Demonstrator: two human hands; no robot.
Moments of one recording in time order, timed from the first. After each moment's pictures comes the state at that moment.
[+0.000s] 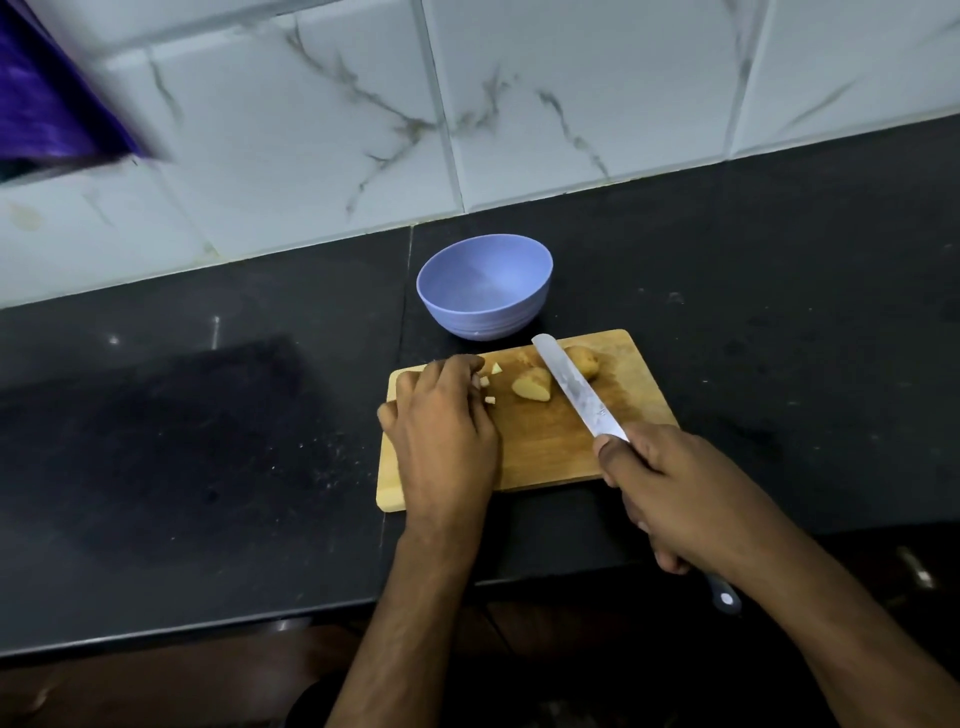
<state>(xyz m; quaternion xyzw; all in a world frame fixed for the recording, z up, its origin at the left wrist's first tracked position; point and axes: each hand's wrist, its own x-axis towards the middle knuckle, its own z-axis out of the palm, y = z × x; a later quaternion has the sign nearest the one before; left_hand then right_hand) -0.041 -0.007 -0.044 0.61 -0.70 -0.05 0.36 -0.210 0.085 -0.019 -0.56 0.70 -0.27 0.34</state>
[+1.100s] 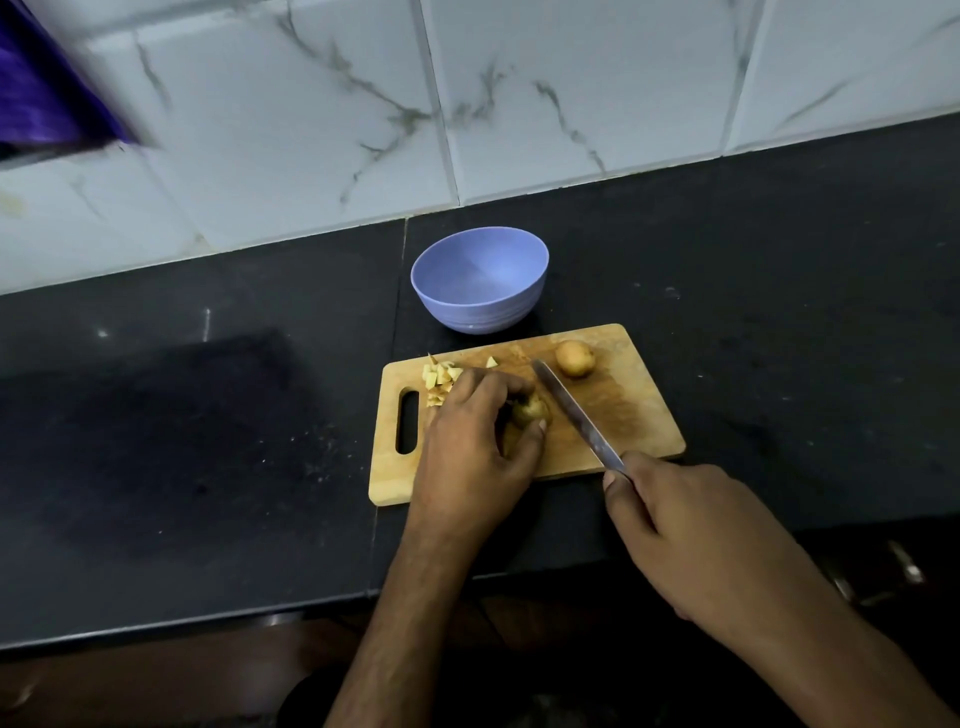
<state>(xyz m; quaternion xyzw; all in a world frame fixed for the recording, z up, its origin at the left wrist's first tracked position) -0.043 0.009 -0.050 0.47 -0.78 -0.20 0.35 -0.203 0.111 -0.022 -0.64 0.73 -0.17 0.15</state>
